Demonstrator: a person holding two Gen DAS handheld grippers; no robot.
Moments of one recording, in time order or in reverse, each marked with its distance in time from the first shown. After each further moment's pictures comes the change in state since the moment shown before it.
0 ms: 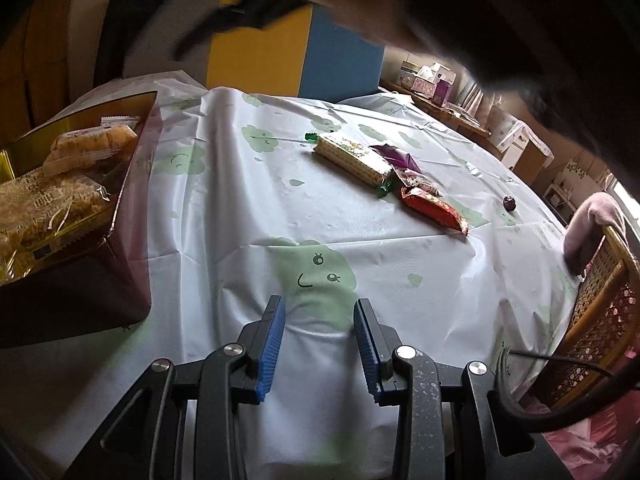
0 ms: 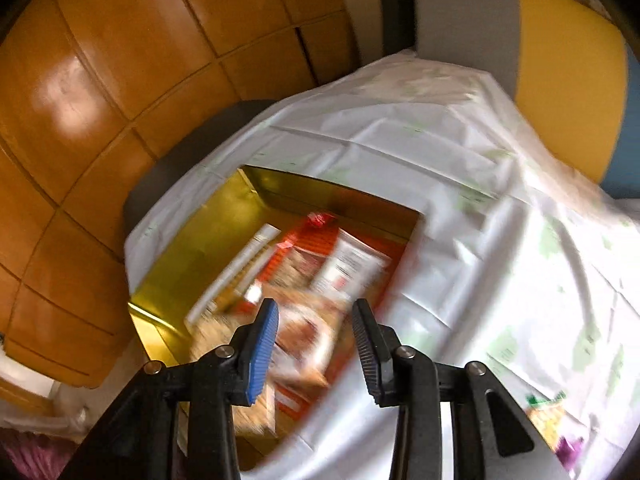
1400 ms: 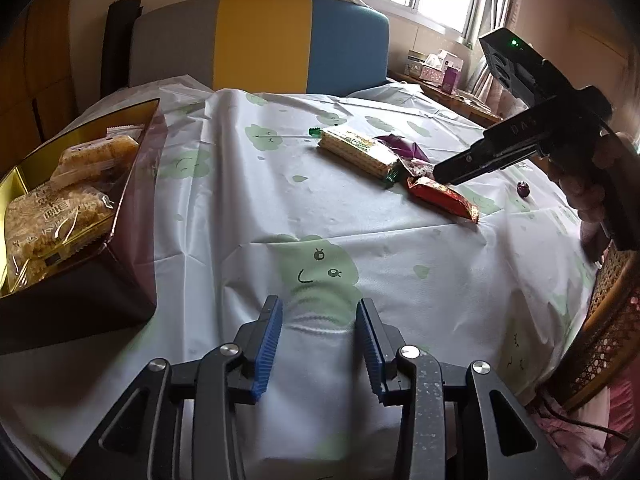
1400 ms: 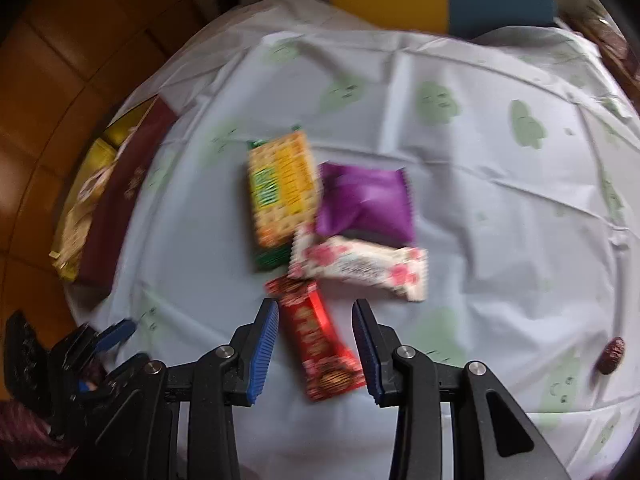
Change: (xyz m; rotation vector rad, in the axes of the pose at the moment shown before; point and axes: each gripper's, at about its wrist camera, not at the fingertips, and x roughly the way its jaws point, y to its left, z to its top) left arm 0.002 -0.011 0.000 0.047 0.021 0.077; right arm -0.090 -0.164 -0.192 0.356 0.142 -0.149
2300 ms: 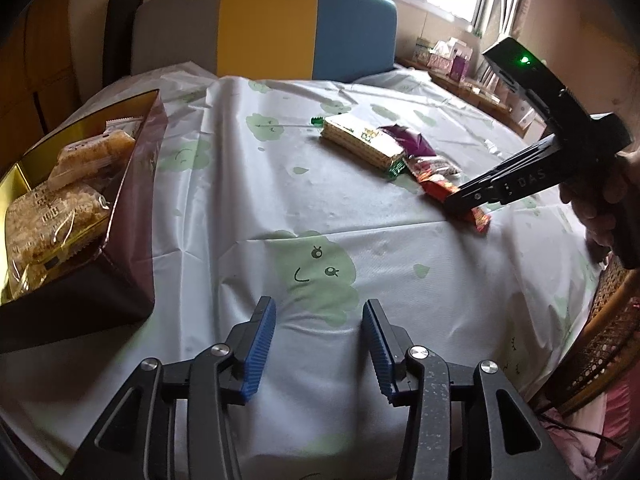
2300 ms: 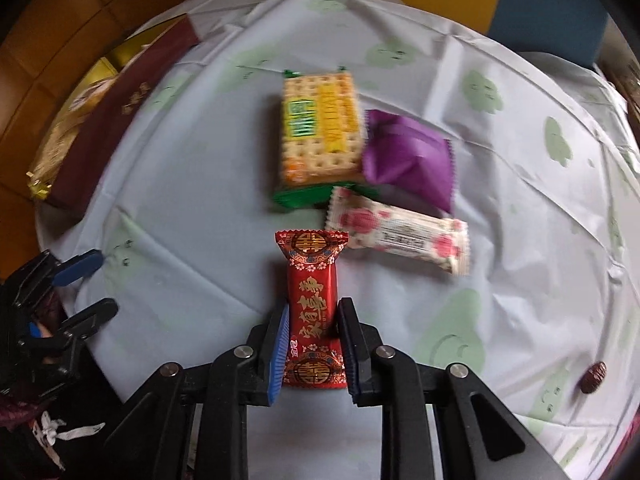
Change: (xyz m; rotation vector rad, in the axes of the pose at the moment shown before) left arm 0.005 -0.007 0.011 -0.012 0.078 0.032; right arm 0.028 0.026 -0.015 -0.170 0.111 -0.141
